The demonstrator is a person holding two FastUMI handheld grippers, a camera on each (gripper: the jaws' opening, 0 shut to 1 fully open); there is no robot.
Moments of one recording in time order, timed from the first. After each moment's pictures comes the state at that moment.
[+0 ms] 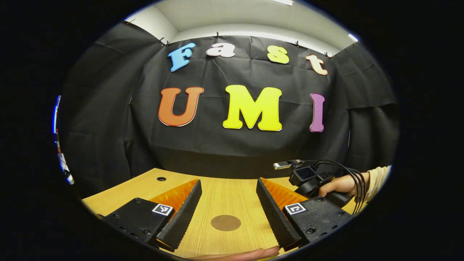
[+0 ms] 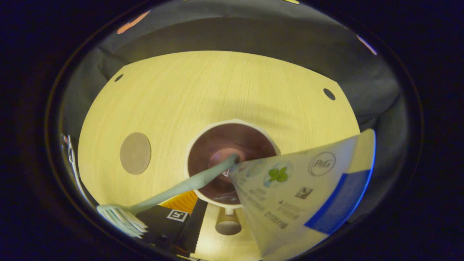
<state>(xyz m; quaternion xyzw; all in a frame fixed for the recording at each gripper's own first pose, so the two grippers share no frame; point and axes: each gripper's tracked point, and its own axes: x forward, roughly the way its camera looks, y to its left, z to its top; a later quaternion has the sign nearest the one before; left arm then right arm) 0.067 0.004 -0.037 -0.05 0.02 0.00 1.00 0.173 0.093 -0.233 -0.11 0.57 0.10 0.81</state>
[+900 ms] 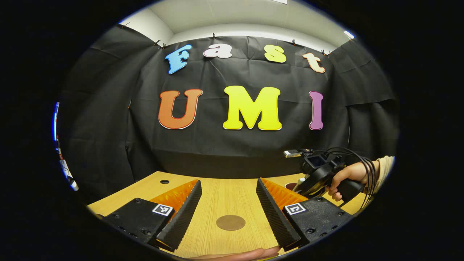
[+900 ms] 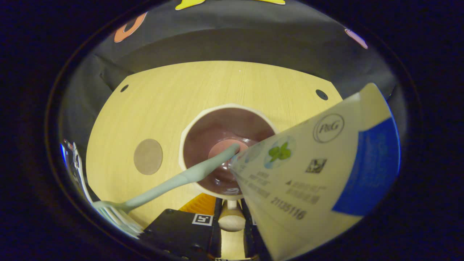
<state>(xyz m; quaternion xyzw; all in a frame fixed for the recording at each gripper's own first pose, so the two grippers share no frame) 0.059 0.017 -0.031 -0.03 0.02 0.00 1.00 0.176 0.110 -0.224 -0.06 0.54 0.11 0.83</state>
